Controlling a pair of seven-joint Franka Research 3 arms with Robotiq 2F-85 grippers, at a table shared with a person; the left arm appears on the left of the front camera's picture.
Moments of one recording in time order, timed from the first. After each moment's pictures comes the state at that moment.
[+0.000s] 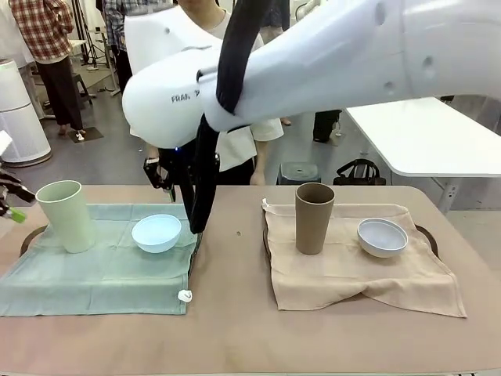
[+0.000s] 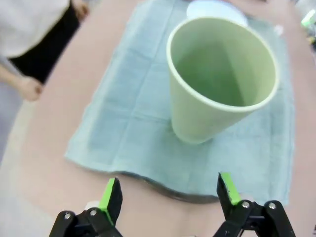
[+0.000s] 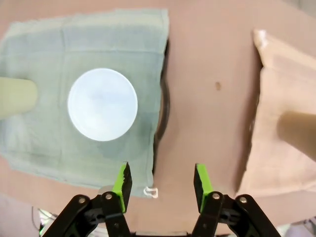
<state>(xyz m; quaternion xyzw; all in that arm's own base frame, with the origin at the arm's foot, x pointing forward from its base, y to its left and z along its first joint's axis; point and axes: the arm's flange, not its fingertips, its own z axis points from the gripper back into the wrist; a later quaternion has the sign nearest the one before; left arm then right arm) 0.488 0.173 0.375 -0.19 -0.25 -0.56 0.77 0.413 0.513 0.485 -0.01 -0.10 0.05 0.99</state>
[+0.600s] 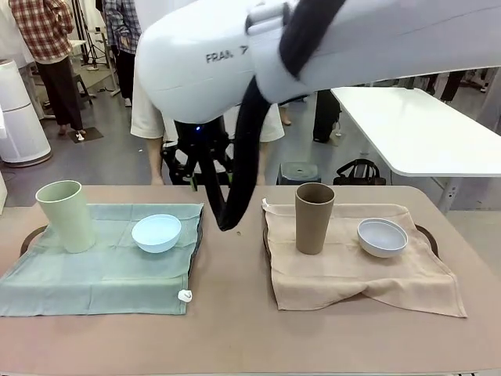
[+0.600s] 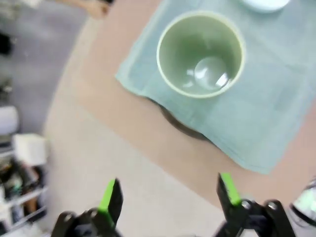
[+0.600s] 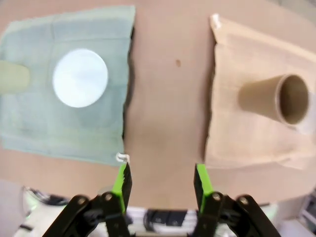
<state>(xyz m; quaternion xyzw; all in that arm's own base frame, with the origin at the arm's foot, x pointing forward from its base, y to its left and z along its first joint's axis) 0.385 0.088 0.491 0.10 -0.17 -0.46 0.87 0.353 0.460 0.543 -0.03 -0.12 0.05 0.99</state>
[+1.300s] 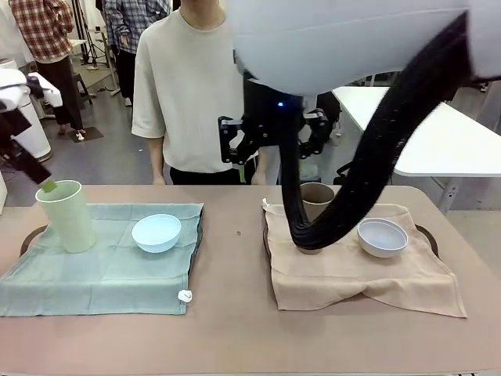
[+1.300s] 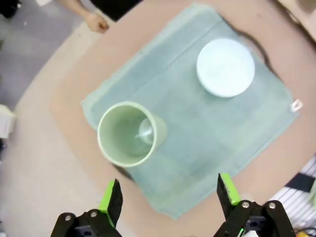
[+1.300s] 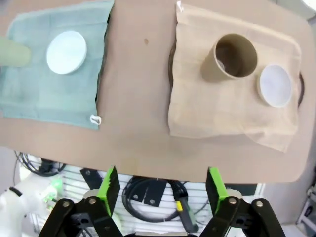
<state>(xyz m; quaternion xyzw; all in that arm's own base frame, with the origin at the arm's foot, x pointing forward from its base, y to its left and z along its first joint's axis) 0.361 -0.036 0.535 0.02 -0.20 -0.32 0.93 0.275 0.352 0.599 -0.01 -0.14 0.06 0.99</state>
